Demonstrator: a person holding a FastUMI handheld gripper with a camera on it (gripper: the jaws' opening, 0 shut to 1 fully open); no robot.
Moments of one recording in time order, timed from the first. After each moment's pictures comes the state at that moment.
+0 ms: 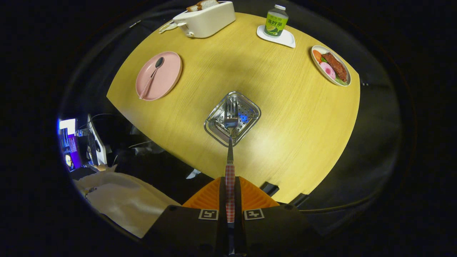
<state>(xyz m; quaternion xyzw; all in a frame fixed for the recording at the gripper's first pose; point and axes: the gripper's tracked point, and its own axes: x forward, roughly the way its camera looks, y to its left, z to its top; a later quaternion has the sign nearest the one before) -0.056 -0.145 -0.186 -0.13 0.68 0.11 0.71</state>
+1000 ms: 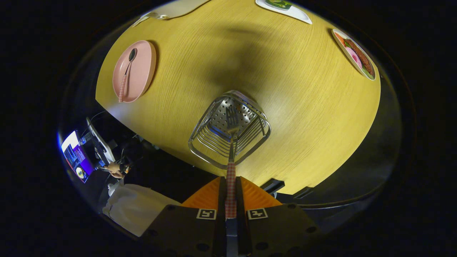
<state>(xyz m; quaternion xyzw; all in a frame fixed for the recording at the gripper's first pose) -0.015 -0.136 -0.229 -0.09 0.77 0.09 0.62</state>
